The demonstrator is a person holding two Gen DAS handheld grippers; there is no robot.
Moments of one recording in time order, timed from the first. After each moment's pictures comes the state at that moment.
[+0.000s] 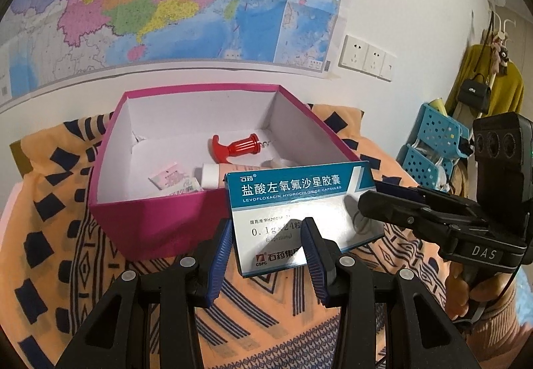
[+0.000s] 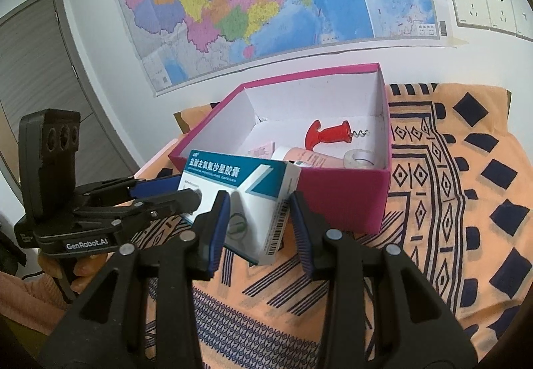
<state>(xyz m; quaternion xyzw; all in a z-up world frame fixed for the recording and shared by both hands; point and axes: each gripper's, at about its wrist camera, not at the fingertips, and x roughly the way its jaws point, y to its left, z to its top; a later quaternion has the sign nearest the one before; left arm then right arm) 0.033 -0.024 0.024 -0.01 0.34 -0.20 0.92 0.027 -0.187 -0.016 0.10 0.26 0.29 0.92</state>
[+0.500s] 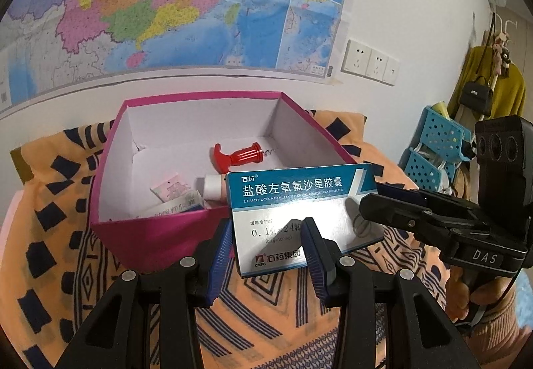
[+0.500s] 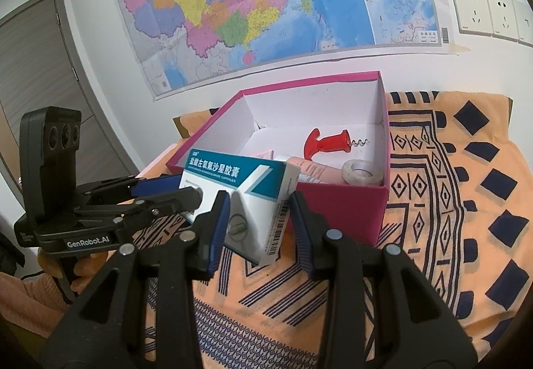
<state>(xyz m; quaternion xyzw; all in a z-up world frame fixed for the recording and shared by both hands) 0.042 -0.027 0.031 -0.01 0.33 -0.20 0.92 0.034 -0.189 -0.012 0.10 0.25 0.29 0.92</state>
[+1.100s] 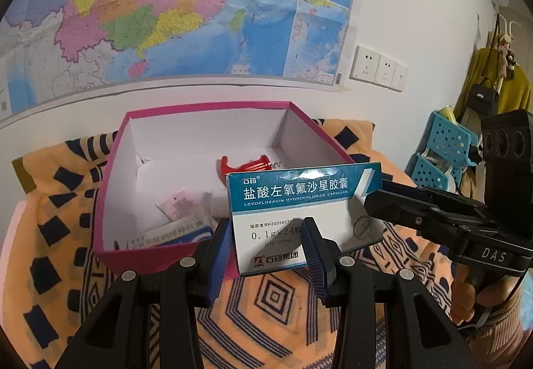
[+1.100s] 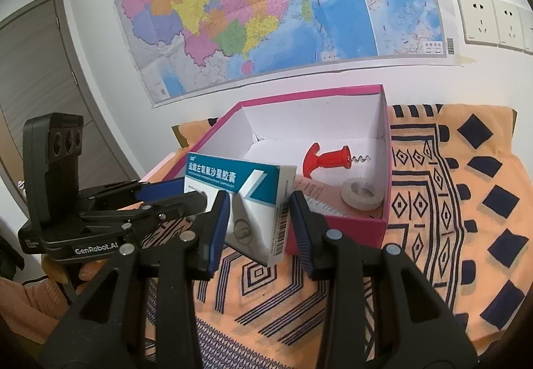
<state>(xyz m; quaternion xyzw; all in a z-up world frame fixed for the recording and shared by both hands) 0.063 -0.026 0.040 -0.01 0.33 -0.19 0.93 0.054 -0.189 0.002 0.10 0.24 0.29 0.92</state>
